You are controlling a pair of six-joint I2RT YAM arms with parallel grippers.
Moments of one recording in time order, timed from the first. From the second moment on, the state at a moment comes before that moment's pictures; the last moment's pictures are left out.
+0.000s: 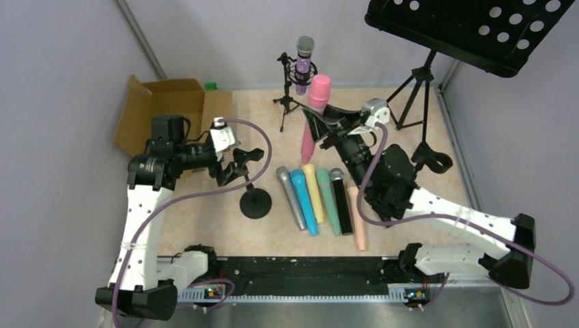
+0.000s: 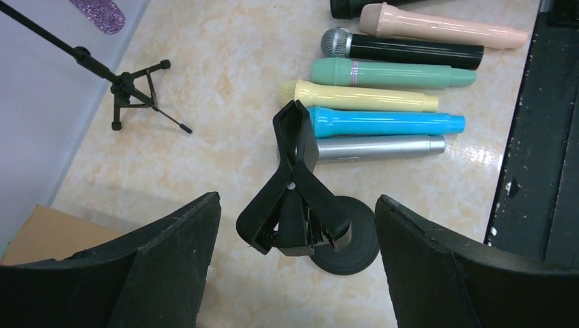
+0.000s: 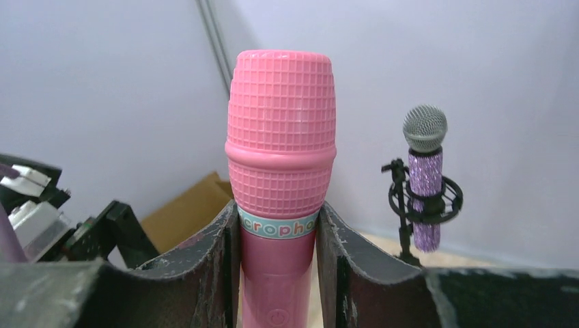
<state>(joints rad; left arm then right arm) -0.07 1.04 1.34 -1.04 0.92 0.89 1.06 1.07 1.02 0.52 0.45 0.03</state>
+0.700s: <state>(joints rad) -0.08 1.01 1.29 -0.92 0.89 0.70 1.06 1.44 1.06 1.18 0.38 -0.03</state>
